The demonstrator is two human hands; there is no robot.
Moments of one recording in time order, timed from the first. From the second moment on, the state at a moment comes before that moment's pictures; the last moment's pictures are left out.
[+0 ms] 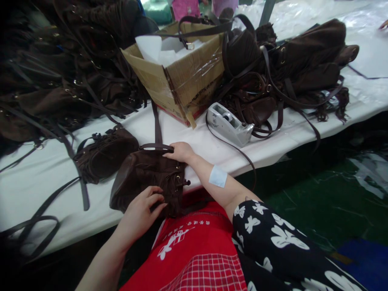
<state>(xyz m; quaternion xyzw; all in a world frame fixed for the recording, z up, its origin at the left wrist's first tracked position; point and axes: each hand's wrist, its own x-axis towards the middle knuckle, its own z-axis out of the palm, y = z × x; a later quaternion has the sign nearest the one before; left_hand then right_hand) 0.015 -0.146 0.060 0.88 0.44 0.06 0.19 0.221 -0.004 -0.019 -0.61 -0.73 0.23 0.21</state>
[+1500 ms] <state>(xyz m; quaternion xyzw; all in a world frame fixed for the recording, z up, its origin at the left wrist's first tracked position) 0.028 -0.158 0.074 0.86 0.45 -0.05 0.24 0.220 -0.001 -0.019 -0.61 -0.74 0.23 0.20</state>
